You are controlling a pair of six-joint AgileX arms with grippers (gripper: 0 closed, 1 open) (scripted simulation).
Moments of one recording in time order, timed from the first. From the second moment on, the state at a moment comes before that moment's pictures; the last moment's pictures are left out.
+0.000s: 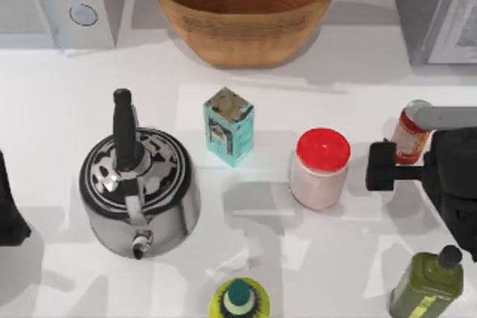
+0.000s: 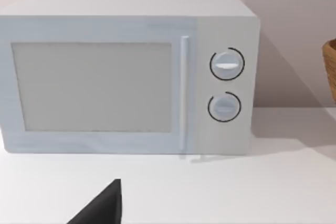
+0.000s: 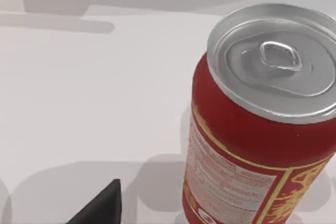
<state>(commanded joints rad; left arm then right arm) 0.00 0.00 0.00 0.00 0.00 0.00 0.46 1.65 0.41 0.68 0.42 0.26</state>
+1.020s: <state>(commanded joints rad) 0.00 0.00 0.00 0.00 0.00 0.00 0.38 1.94 0.57 0.83 0.35 0.21</state>
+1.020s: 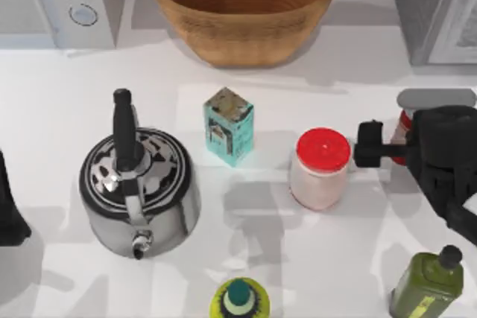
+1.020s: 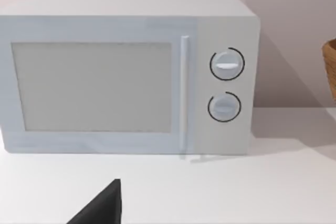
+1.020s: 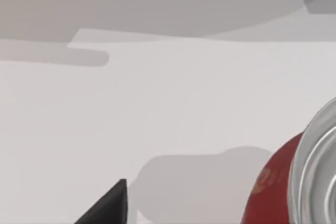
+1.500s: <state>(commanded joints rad) 0.00 0.00 0.00 0.00 0.00 0.00 0.38 1.94 0.57 0.83 0.35 0.21</state>
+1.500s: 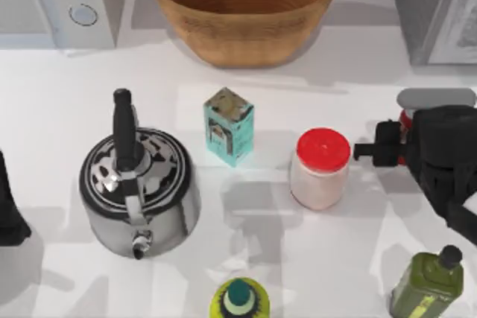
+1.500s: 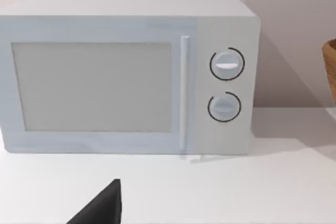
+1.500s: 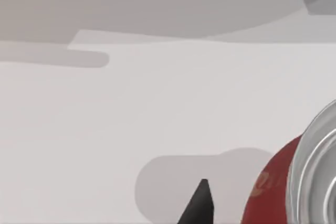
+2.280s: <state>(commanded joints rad) 0.00 0.00 0.00 0.00 0.00 0.00 0.38 1.94 0.57 0.83 0.35 0.21</state>
